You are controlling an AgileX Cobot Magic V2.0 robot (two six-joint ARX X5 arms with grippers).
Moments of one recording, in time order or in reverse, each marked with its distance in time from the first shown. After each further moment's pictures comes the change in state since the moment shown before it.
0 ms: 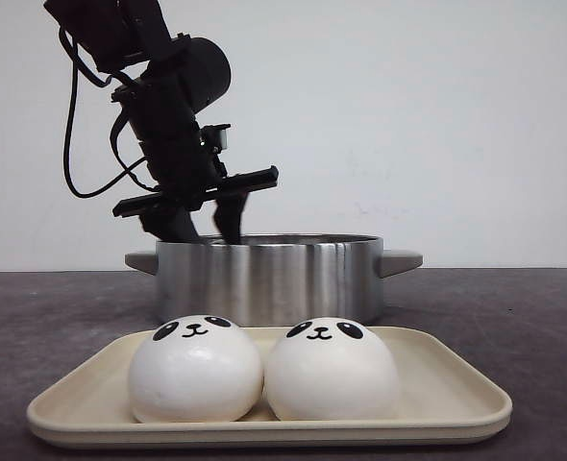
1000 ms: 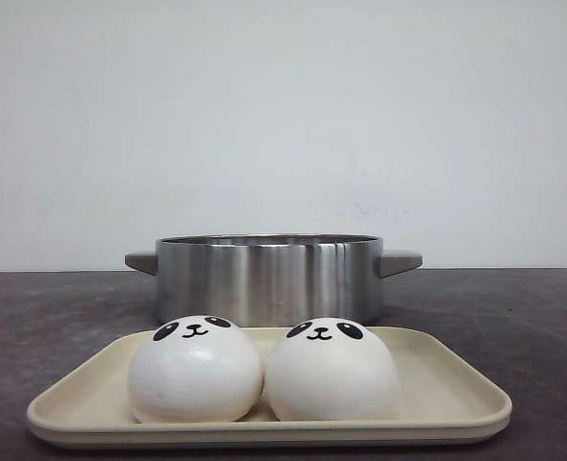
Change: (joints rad) left arm -0.176 -0.610 0.146 -0.226 0.001 0.000; right arm 0.000 0.077 -0.540 0.037 -0.220 0.208
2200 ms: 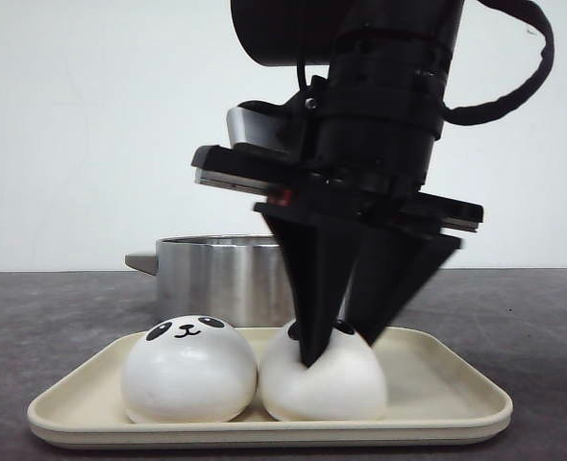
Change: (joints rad) left arm -0.073 -0.290 0.002 -0.294 -0.133 0.031; right arm 0.130 0.463 -0.196 0.229 -0.177 0.143
